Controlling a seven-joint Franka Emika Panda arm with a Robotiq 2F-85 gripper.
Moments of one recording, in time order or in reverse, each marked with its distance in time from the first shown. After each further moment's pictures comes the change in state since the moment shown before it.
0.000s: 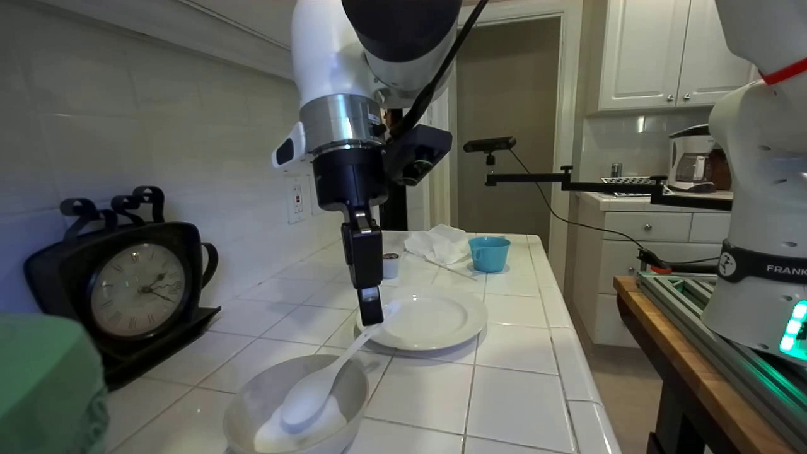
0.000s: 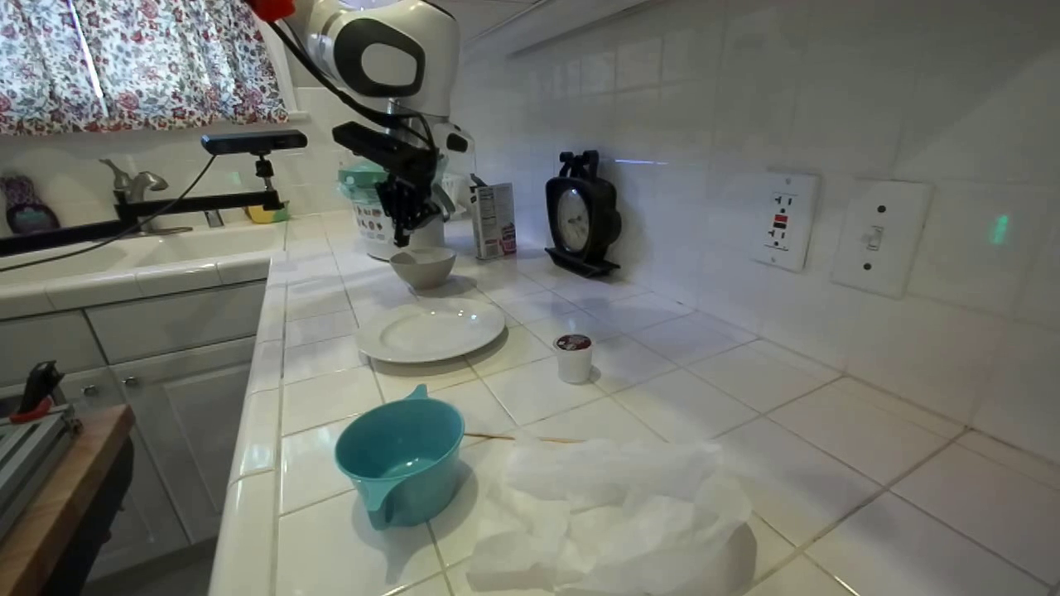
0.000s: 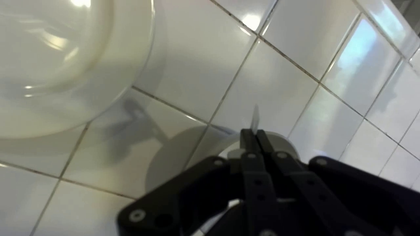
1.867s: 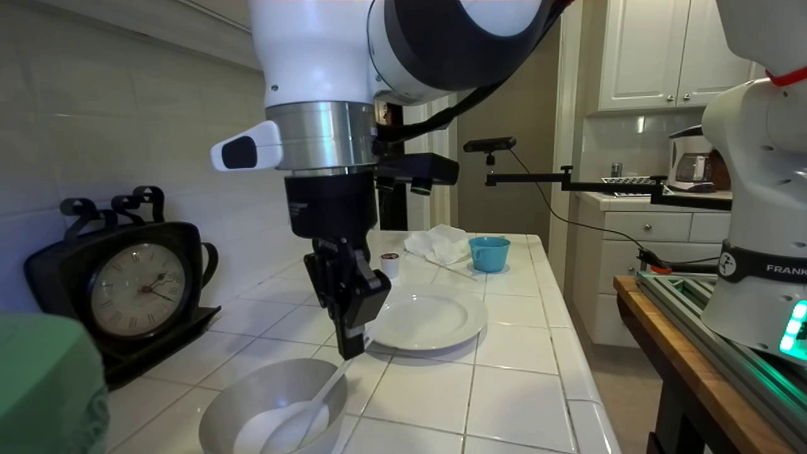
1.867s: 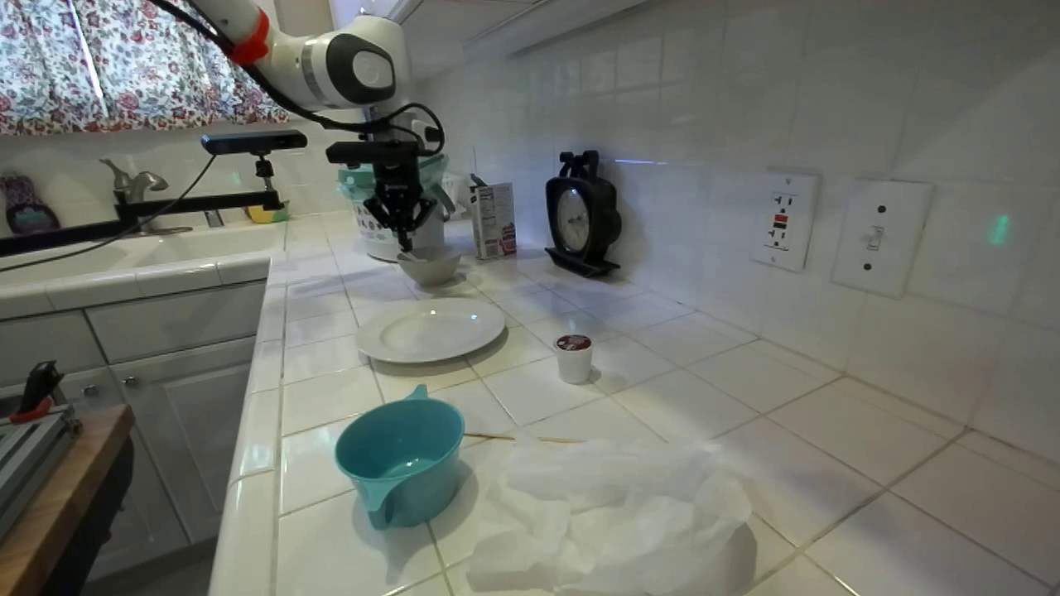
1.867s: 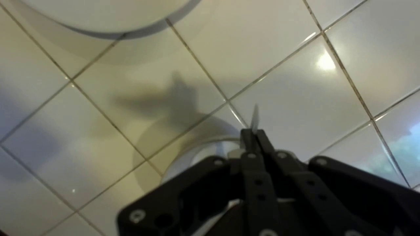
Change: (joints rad) arm 0.161 0.047 -0.017 0.042 -0.417 0.083 0.023
